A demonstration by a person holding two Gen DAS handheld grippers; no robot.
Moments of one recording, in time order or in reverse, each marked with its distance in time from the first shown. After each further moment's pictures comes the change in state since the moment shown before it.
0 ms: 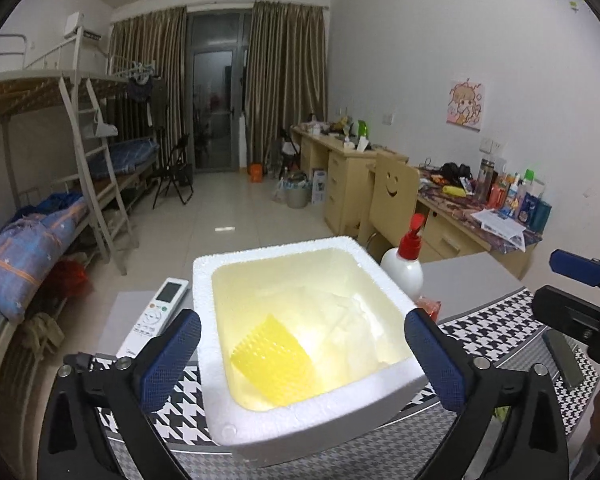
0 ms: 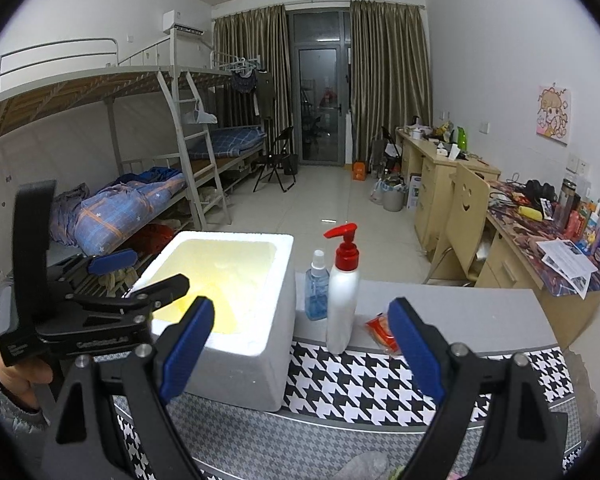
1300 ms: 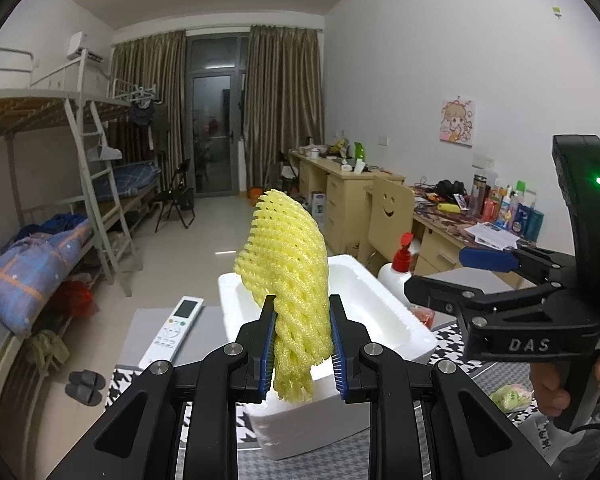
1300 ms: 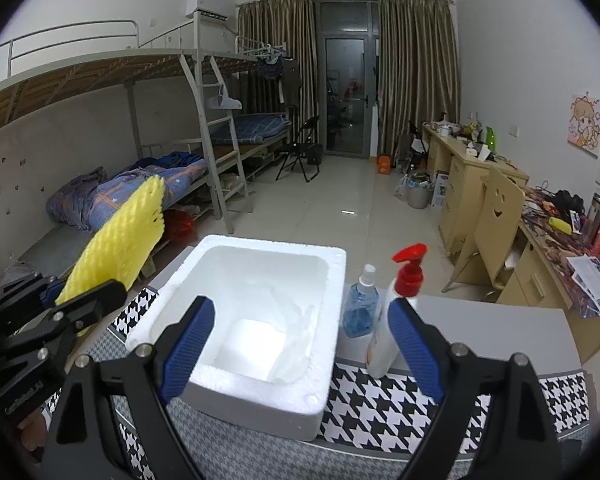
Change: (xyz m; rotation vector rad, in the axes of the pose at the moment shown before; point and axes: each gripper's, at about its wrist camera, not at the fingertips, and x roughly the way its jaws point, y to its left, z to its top) left arm -0.040 0.003 -0.003 0.021 -0.080 -0.008; right arm 0.048 0.034 0.025 -0.045 0.058 0.066
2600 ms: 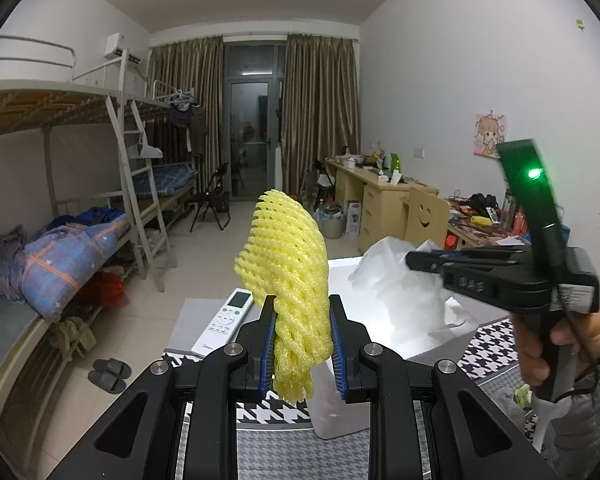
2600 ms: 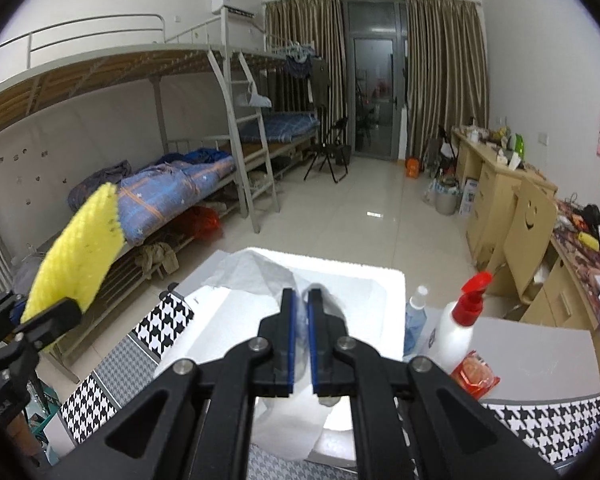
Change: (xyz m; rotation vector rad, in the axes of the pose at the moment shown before) left arm -0.036 0.019 -0.013 -0.055 -0.036 0.132; right arm 0.036 0.029 0.008 -0.041 0.022 0.099
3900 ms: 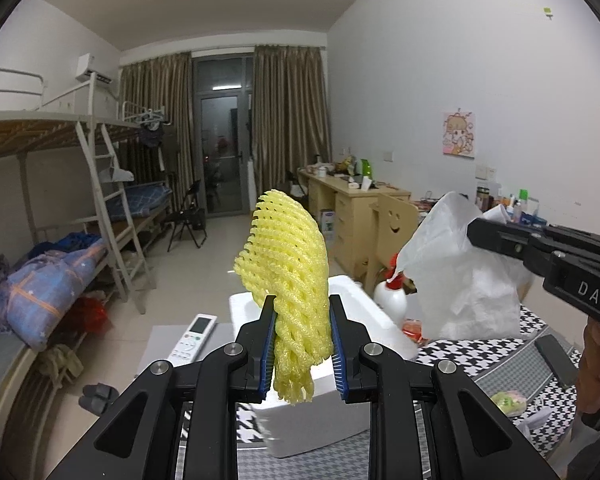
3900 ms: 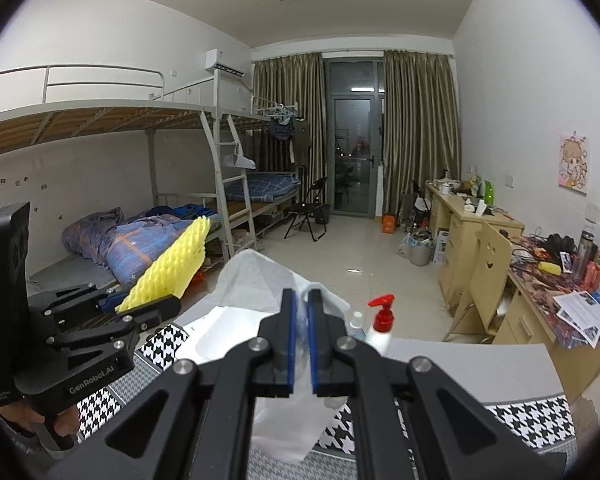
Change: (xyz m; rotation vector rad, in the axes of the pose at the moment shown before) left arm -0.011 -0.040 0.009 0.076 -0.036 -0.074; right arm -0.120 -0.011 -0.017 -0.021 -0.259 -0.058
